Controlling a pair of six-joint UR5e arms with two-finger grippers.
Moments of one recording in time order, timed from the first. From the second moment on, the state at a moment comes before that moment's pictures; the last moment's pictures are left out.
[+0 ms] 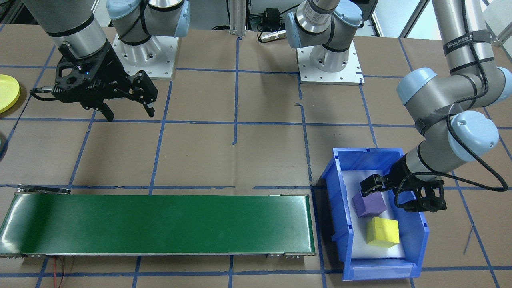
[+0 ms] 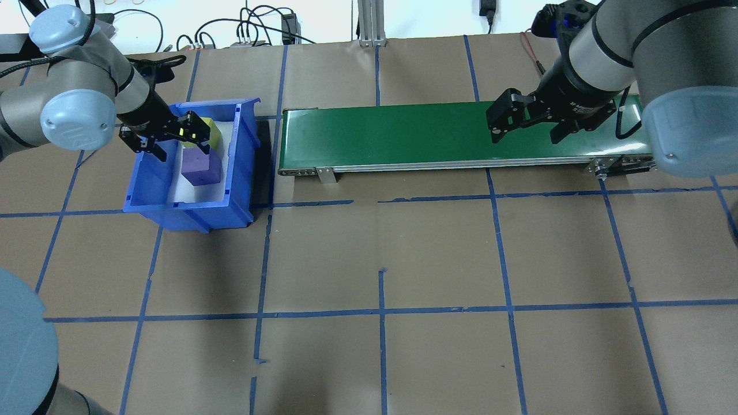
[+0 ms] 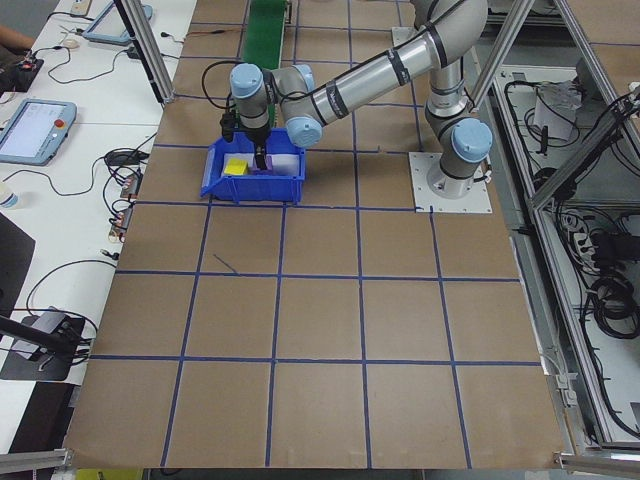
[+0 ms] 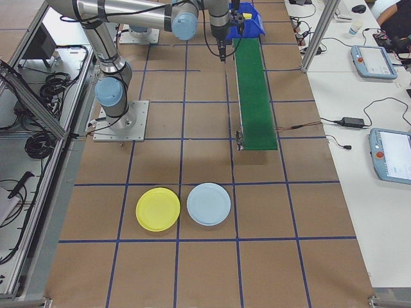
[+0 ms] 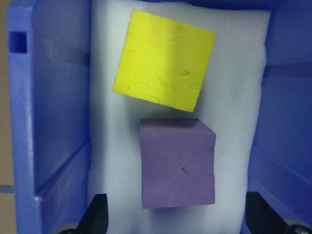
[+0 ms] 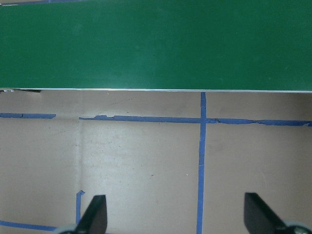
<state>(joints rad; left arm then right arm) -1.31 -1.95 -1.66 -1.15 1.49 0.18 1.52 -1.63 1.76 -1.83 -1.40 -0.07</state>
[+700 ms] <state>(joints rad) -1.31 -2.00 -1.66 -1.06 1.49 0.17 1.52 -1.63 1.76 -1.83 -1.40 -0.07</state>
